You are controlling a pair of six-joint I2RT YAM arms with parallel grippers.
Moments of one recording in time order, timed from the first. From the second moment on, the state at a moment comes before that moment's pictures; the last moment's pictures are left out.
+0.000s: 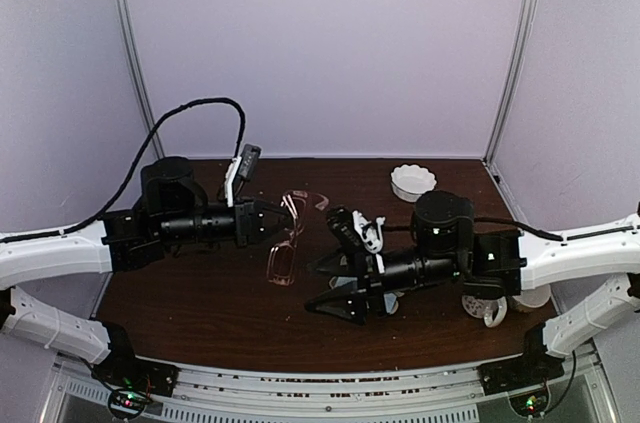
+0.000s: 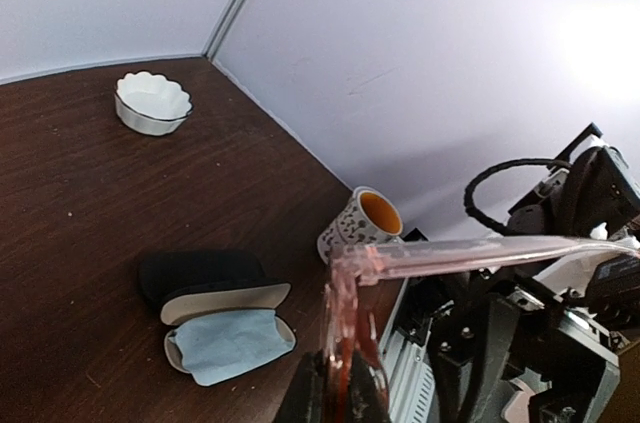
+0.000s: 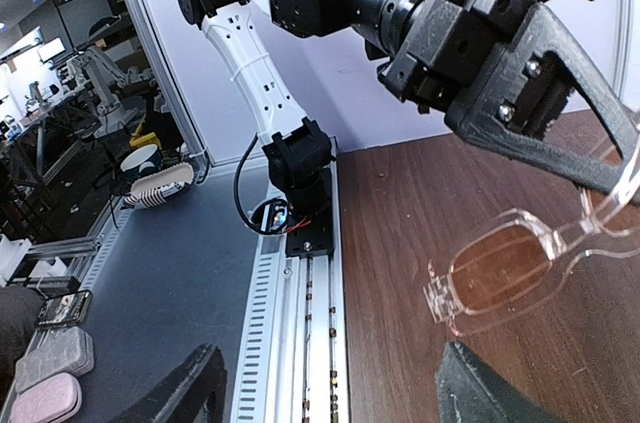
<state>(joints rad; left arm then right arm) -0.92 1.14 0.80 0.17 0.33 -0.56 1.22 1.30 0.87 0.23 -0.40 0.14</state>
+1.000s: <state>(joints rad) -0.93 1.18 0.78 0.19 0.43 -0.53 1.00 0.92 0.87 0.02 0.00 0.19</state>
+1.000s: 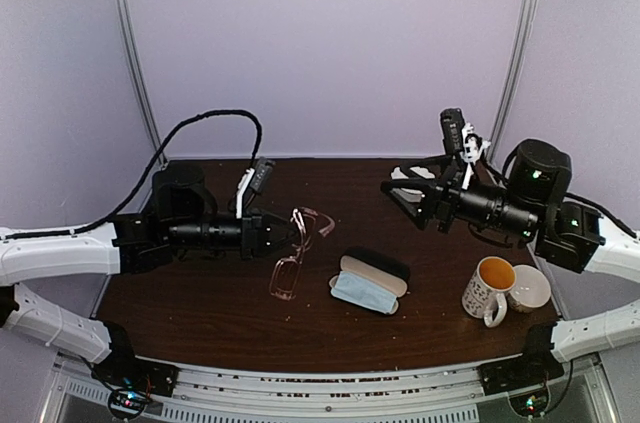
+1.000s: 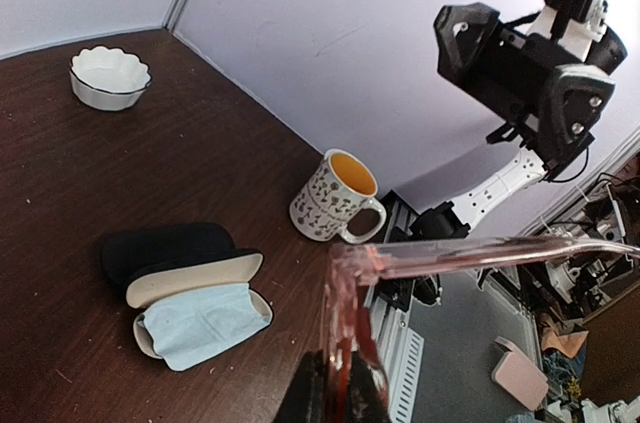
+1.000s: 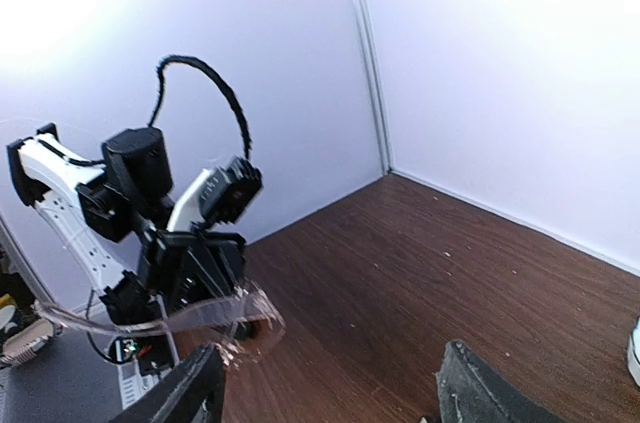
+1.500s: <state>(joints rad) -0.95 1.23 0.82 0.22 0.47 -0.52 1.03 1.12 0.94 0.19 -0.37 0.30</state>
